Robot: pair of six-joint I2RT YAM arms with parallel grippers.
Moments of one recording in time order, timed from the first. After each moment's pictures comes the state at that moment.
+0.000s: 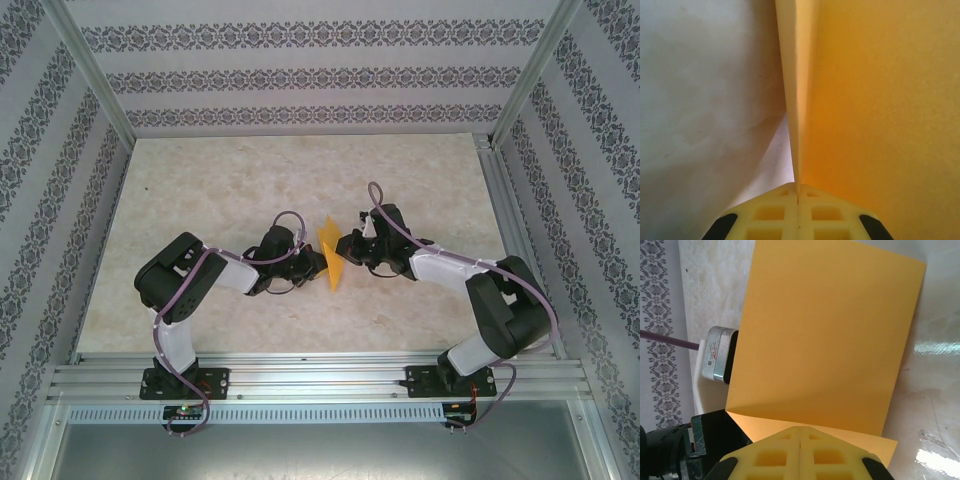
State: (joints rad) left arm -0.64 1.88 0.71 0.58 0.53 -1.27; right arm 0.50 1.55 0.74 0.06 -0.48 0.87
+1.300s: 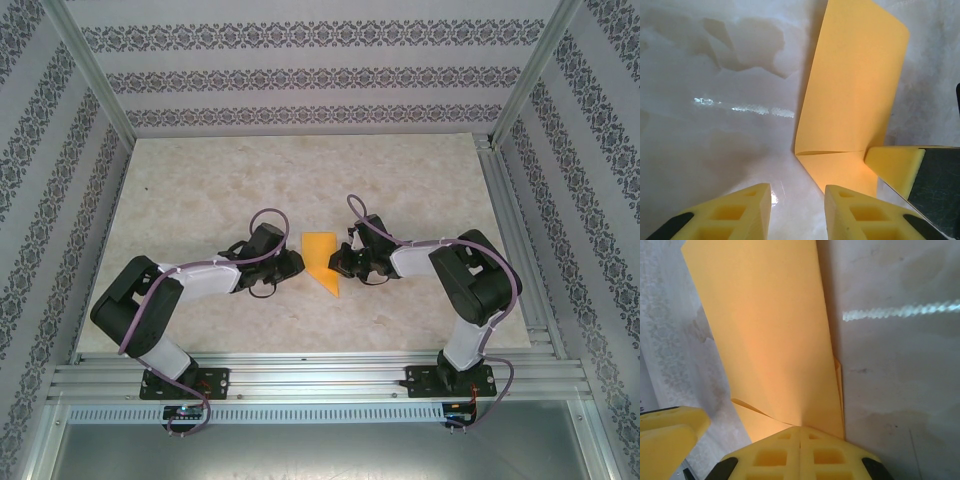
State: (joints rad) left arm -0.62 1.59 0.72 -0.01 0.19 -0.98; right arm 0.53 1.79 0.76 0.12 -0.50 0.87
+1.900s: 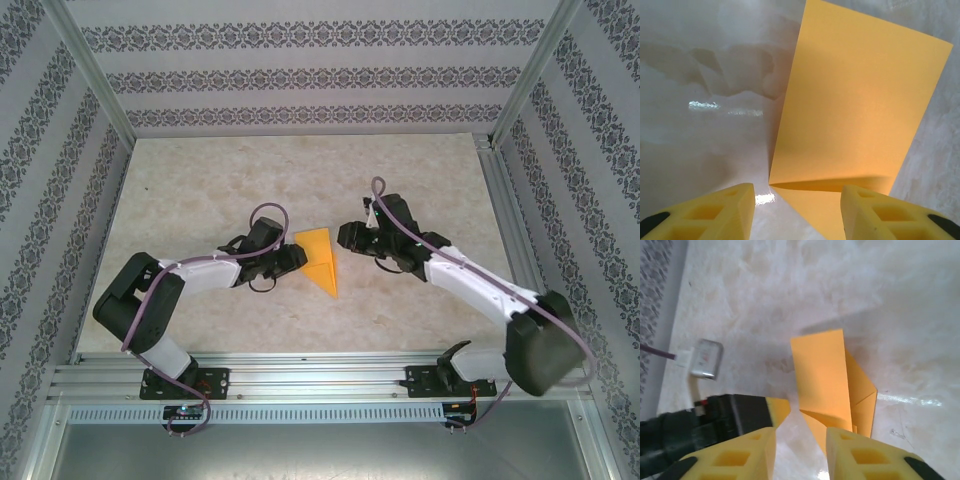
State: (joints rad) left arm -0.59 1.61 0.76 -0.02 0.22 -0.96; right arm 0.56 1.28 0.86 -0.26 -0.20 0.66
